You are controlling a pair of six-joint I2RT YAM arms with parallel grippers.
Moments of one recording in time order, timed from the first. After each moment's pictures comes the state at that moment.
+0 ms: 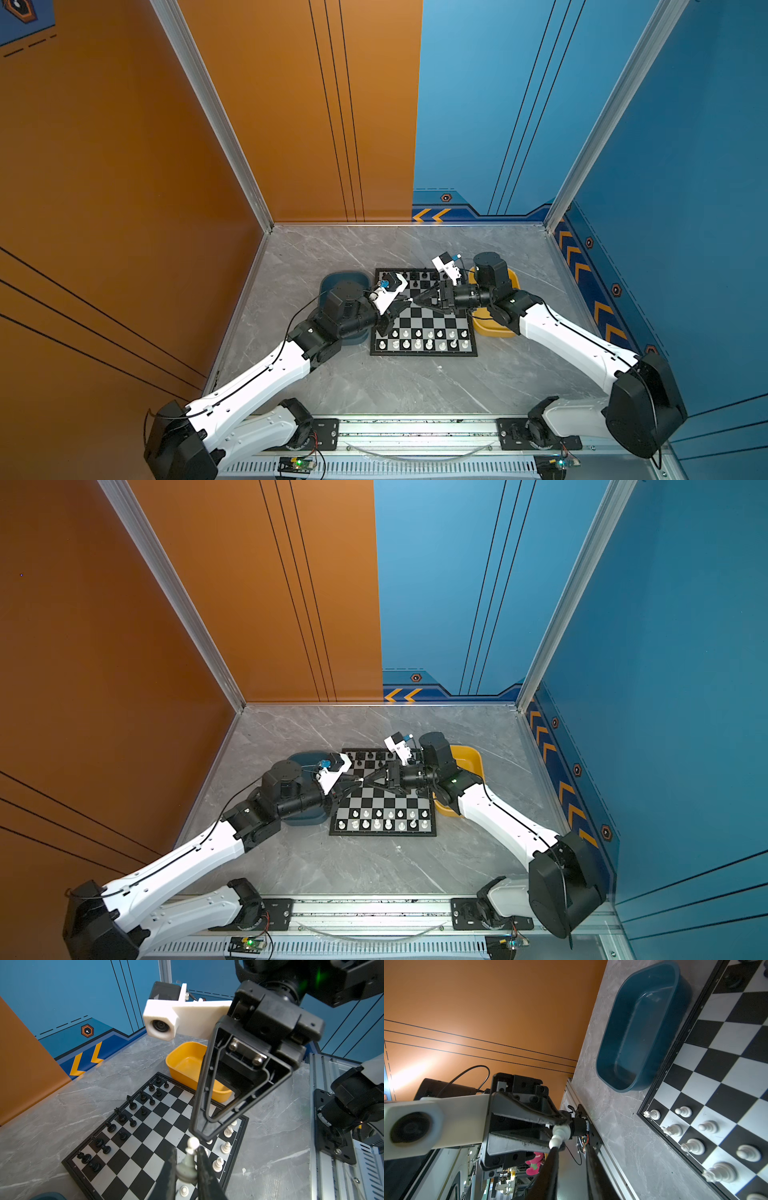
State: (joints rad) left arm -0.70 1.03 0.77 -0.05 0.28 0.10; right arm 0.53 1.34 0.93 -0.03 -0.91 0.88
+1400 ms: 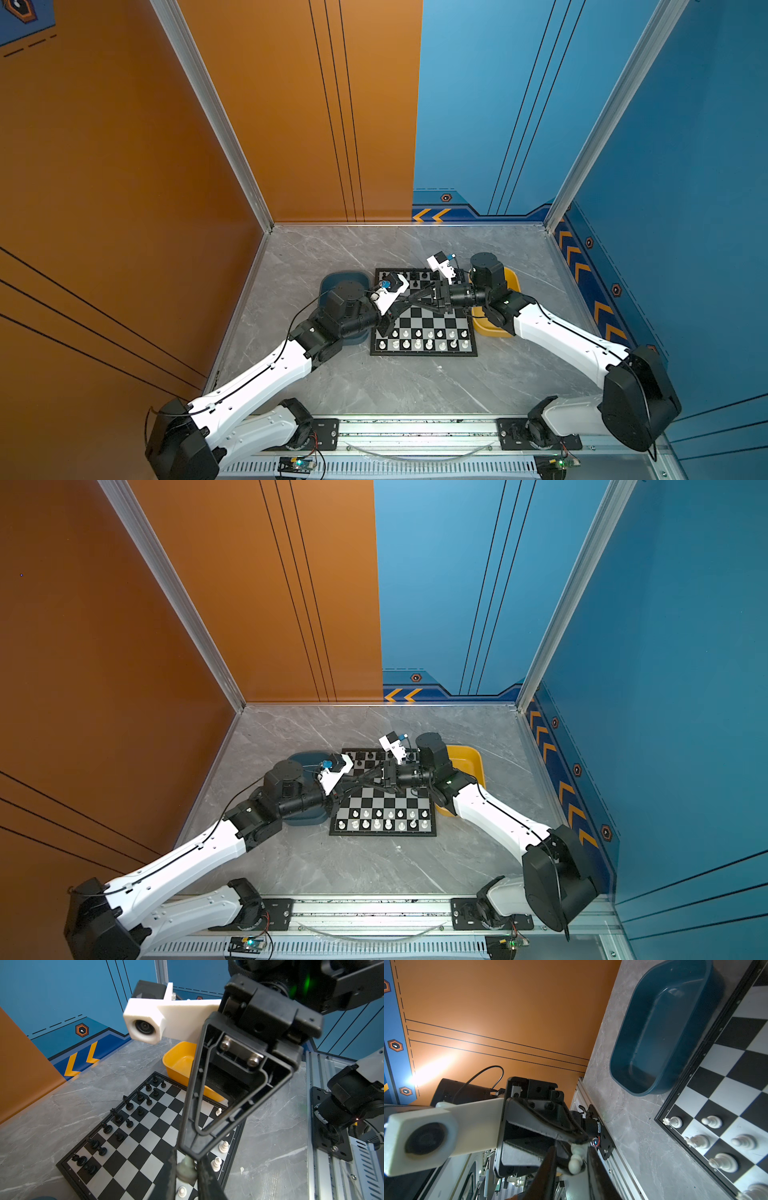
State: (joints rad) left arm -0.70 1.05 0.77 -0.05 0.29 0.11; right arm 0.56 1.38 0.91 0.12 -0.95 0.98
